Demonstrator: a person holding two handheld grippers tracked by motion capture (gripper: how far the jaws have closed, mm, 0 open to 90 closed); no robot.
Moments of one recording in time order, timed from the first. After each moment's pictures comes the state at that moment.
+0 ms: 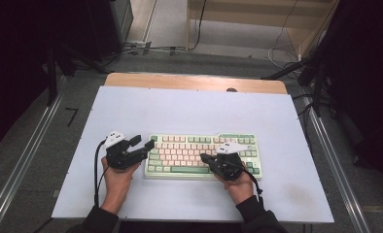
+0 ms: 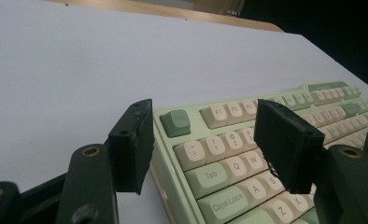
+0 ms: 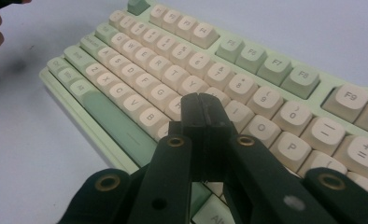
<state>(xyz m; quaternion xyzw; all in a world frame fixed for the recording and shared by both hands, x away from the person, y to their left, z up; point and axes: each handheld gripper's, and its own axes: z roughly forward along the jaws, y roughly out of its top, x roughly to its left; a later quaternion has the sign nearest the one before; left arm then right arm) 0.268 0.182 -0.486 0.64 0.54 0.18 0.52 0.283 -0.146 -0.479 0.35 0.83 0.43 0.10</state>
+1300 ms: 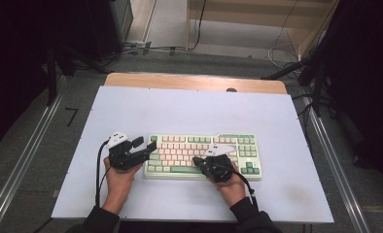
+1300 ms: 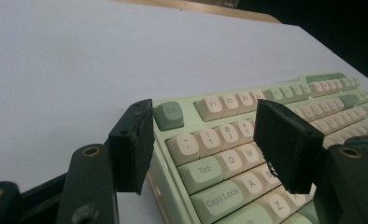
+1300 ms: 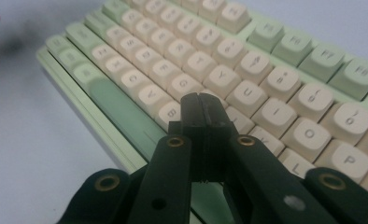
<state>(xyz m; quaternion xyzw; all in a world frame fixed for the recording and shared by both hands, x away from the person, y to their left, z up) 0.270 0.177 -0.489 0.66 0.53 0.17 0.51 0.281 -0.126 -0.486 0.33 0.84 0.41 0.10</state>
